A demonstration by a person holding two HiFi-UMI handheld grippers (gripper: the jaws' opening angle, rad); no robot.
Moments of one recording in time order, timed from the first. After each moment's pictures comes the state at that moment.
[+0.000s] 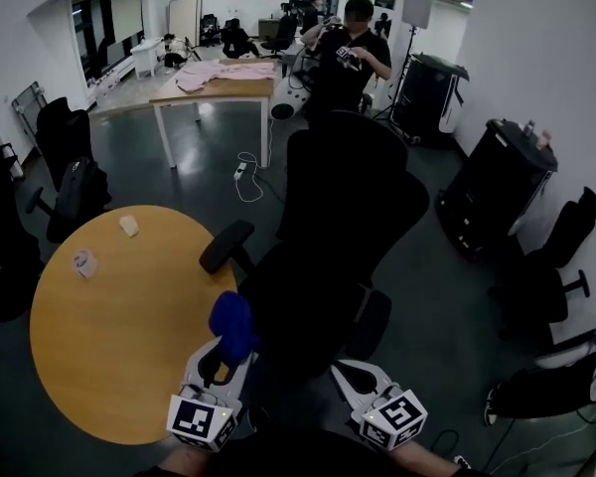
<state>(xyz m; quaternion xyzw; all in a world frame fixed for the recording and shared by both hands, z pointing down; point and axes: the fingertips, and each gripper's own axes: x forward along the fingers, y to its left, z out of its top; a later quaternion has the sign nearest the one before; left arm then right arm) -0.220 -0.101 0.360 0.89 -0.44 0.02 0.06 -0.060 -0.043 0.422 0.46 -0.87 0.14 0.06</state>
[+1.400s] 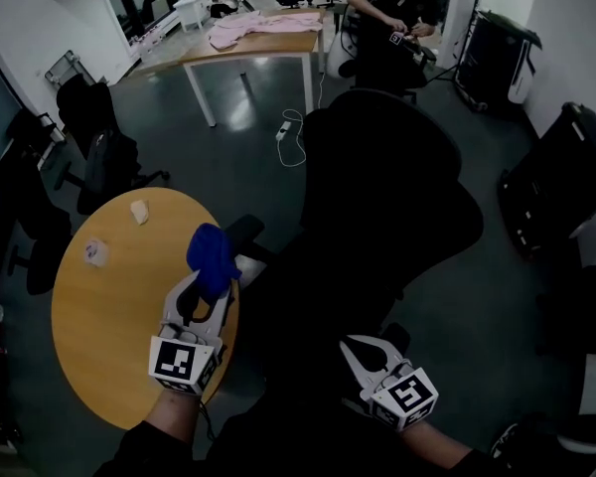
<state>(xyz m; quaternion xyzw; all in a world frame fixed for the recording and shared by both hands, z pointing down) -0.173 -0.336 0.362 0.84 -0.53 0.11 -0.02 0.023 -0.238 0.459 0.37 -0.91 0.18 0.05</state>
